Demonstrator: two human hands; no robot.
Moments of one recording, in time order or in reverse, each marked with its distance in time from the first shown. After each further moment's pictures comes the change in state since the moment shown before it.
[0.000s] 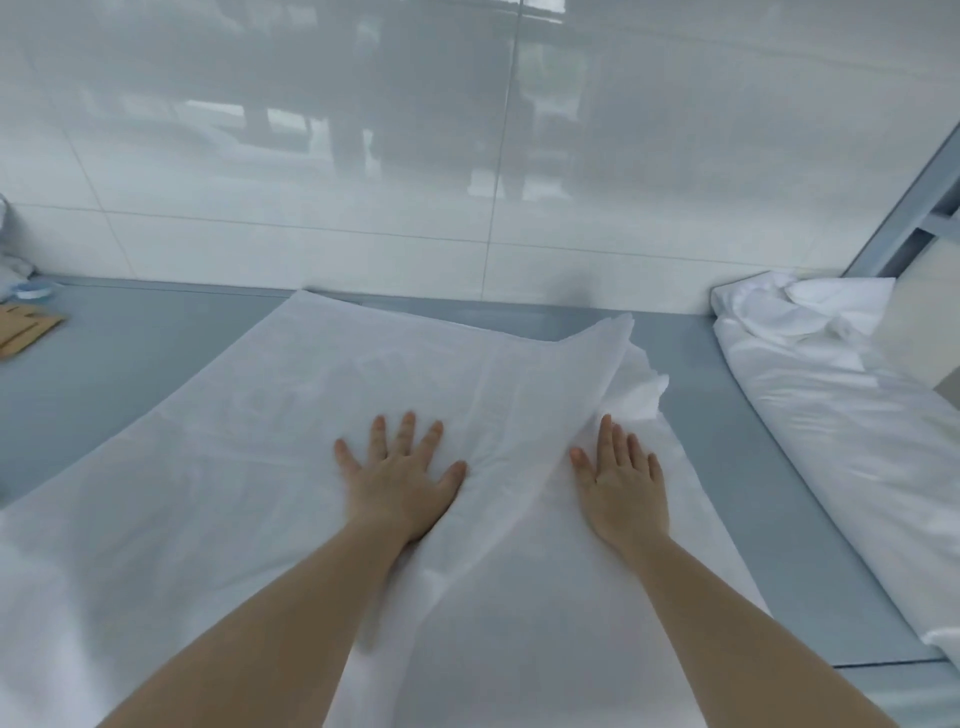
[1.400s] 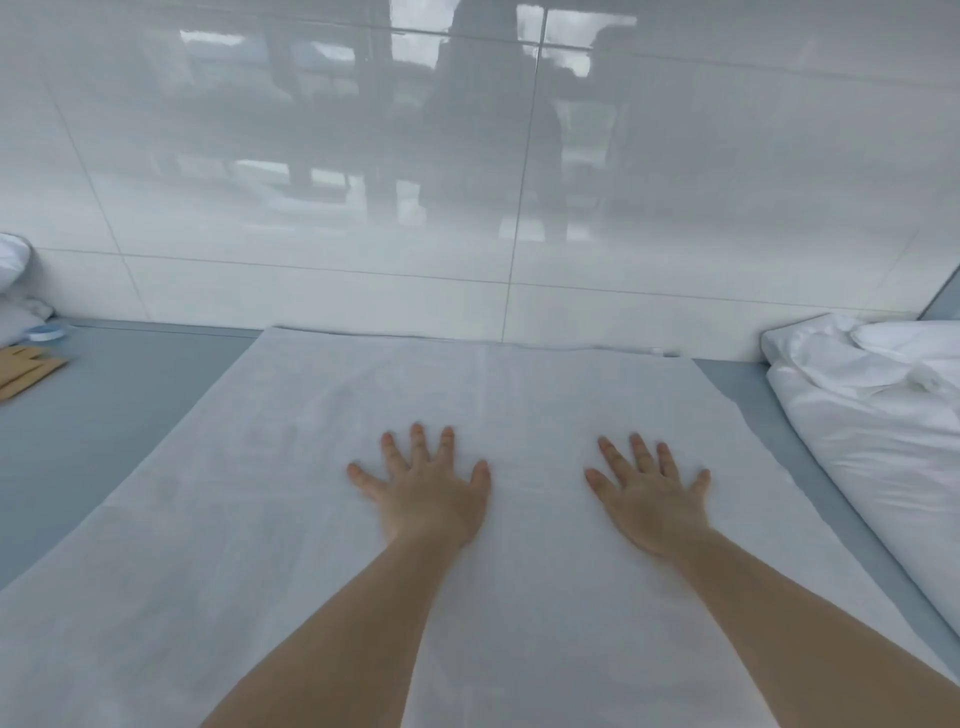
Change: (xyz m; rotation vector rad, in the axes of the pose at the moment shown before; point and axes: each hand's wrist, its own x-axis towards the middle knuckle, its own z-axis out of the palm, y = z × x) left_hand 0.078 0.040 0.002 -0.050 0.100 -0.236; right_hand 0.104 0.003 -0.006 -0.126 -0.107 -0.047
